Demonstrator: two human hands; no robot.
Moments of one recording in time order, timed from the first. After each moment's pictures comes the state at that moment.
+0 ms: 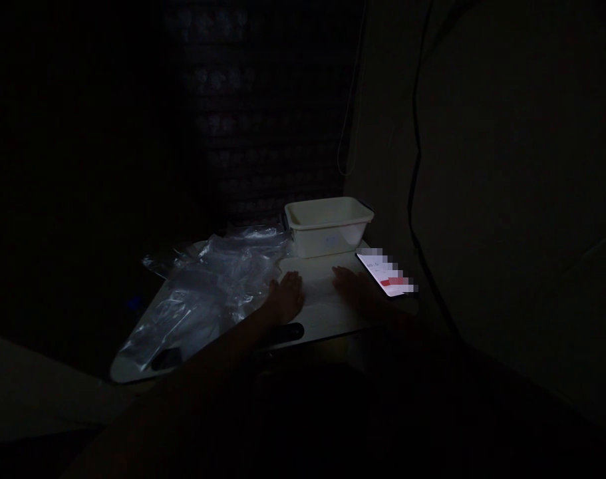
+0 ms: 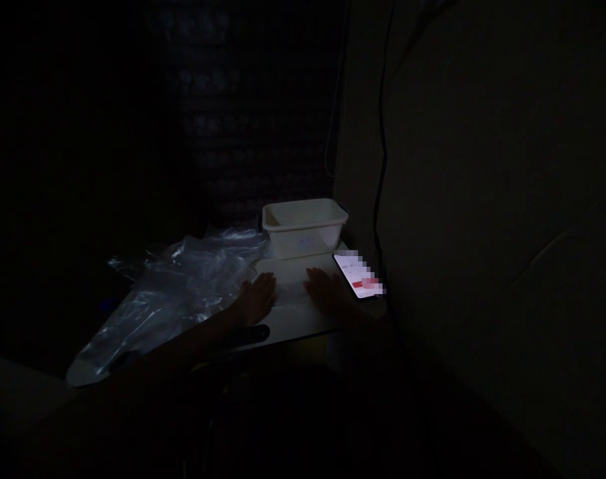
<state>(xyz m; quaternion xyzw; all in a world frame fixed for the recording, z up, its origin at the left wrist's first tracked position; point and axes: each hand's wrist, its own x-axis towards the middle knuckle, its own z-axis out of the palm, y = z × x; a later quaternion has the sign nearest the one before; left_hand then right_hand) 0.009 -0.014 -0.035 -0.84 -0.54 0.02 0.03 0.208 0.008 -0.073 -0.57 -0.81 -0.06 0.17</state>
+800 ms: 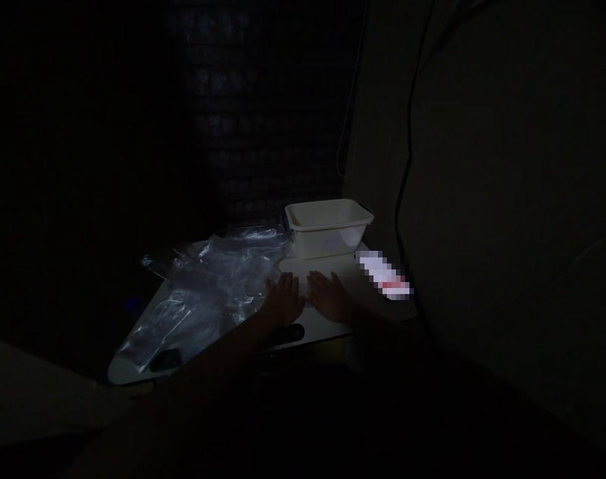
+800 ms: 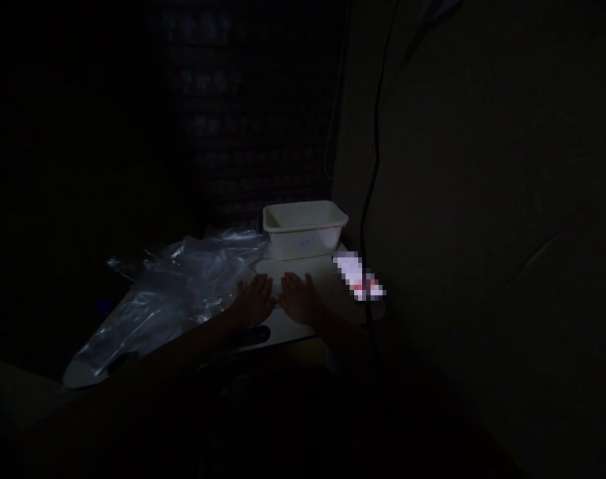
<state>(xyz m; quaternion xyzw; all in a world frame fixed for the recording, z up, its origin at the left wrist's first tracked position) 0.009 -0.018 -0.040 -0.81 -0.58 0.03 0.05 0.153 -0.007 -0.054 -0.47 -0.87 -0.09 0.11</state>
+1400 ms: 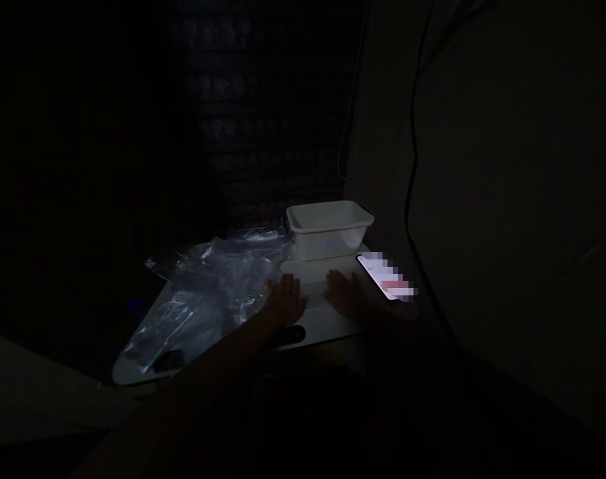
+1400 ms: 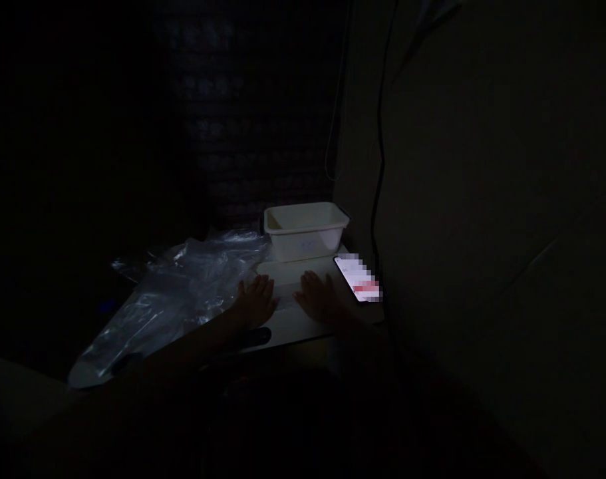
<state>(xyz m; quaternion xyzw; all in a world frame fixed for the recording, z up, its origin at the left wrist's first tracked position) 0.012 -0.019 -0.034 -0.81 -0.58 0.04 0.05 0.187 -0.004 -0.067 -0.50 -0.84 -0.16 0.15</state>
